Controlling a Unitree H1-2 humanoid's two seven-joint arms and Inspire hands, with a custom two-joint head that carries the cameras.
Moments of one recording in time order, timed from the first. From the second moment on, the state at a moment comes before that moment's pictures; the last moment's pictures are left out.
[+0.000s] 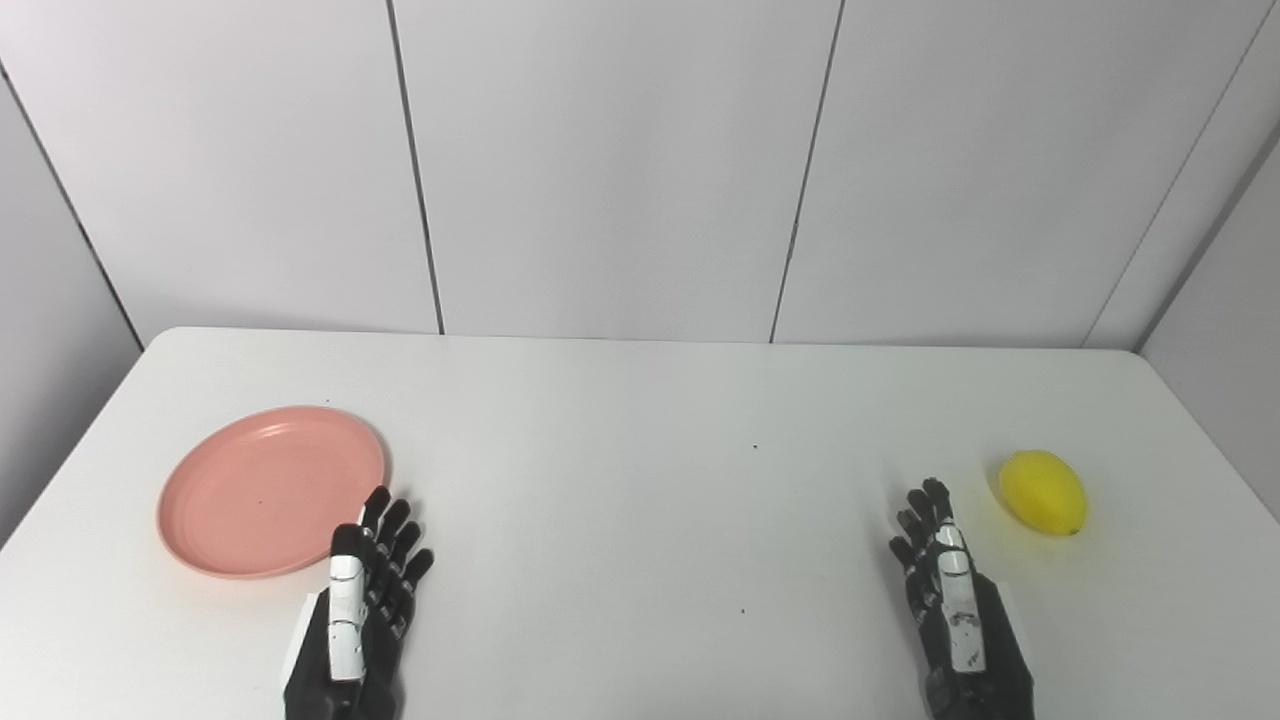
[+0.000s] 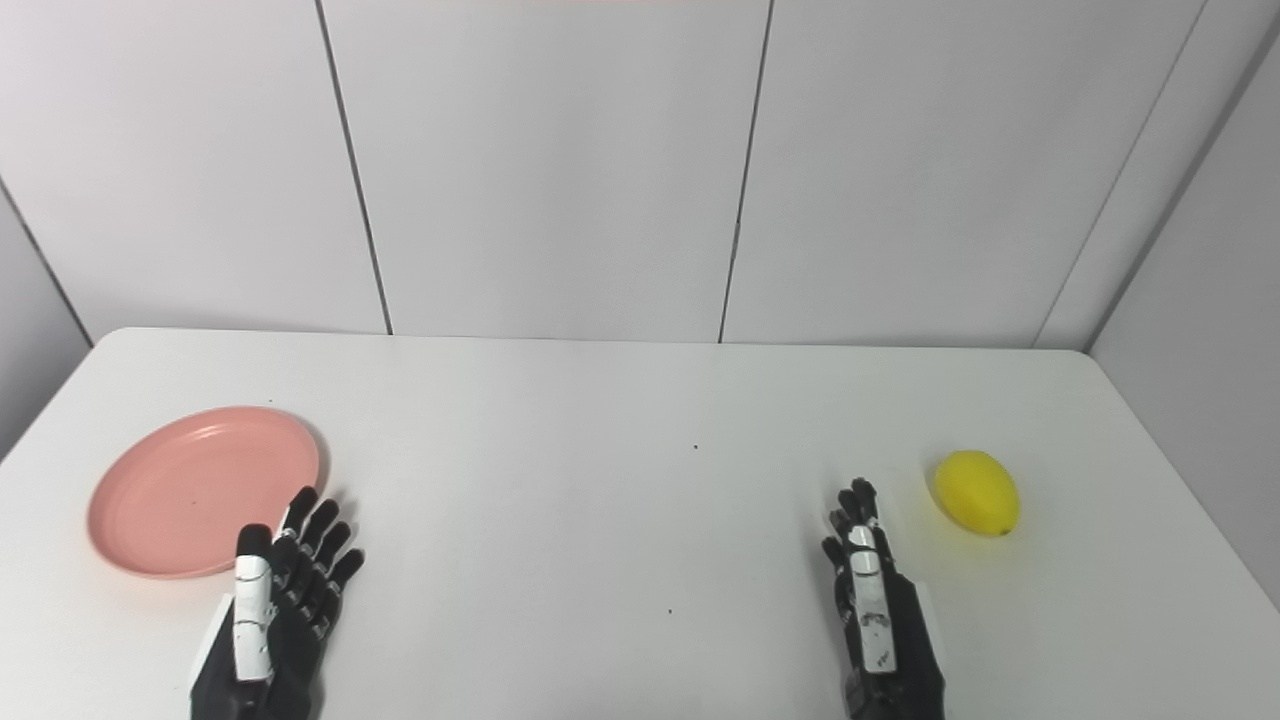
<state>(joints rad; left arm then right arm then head) 0.13 -0.04 0.08 -0.31 -0.21 0.23 -0.05 0.06 -0.01 -0.07 -0.11 0.17 -0.01 0.06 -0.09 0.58</state>
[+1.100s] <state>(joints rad) 0.13 -0.05 0.03 -0.30 -0.18 0.20 -0.02 0.05 -0.04 -0.08 -0.10 0.23 -0.01 0.09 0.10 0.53</state>
